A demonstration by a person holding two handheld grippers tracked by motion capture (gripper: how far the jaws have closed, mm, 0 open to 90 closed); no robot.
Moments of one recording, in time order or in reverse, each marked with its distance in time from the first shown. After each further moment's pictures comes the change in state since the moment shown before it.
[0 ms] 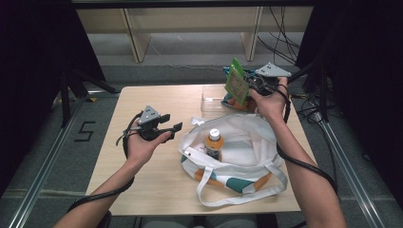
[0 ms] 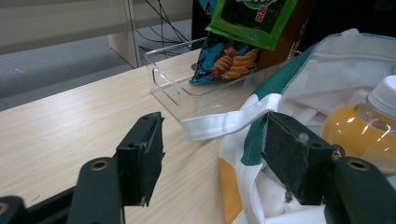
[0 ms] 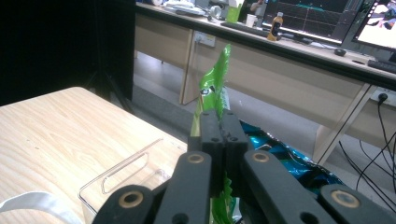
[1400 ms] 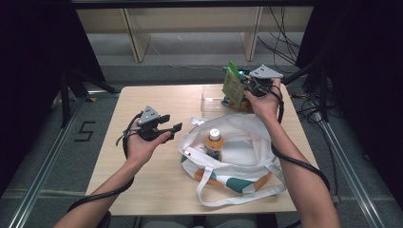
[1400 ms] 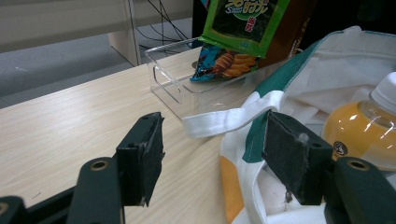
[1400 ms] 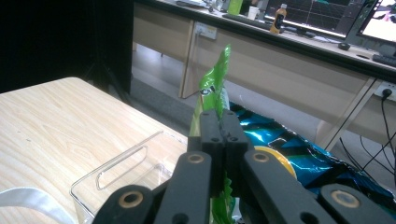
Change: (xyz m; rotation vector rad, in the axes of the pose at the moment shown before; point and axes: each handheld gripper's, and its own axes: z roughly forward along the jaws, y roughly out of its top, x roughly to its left) left arm 0.001 -0.002 0.001 0.003 0.002 -0.004; right arm 0.004 -0.011 0.020 0.024 0.004 -0.020
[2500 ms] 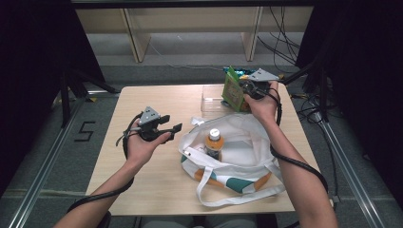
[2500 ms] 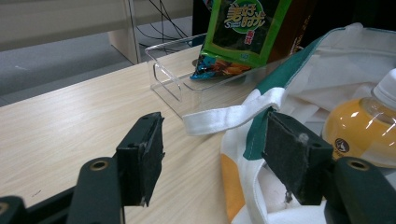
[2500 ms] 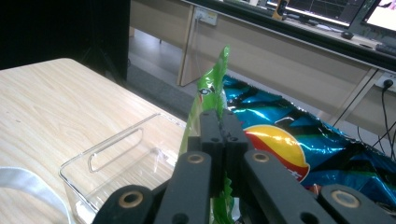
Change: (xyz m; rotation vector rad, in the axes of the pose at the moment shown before) left arm 0.000 -0.002 0.000 0.005 0.000 -0.002; right arm 0.000 -0.014 0.009 0.051 -0.013 -0.027
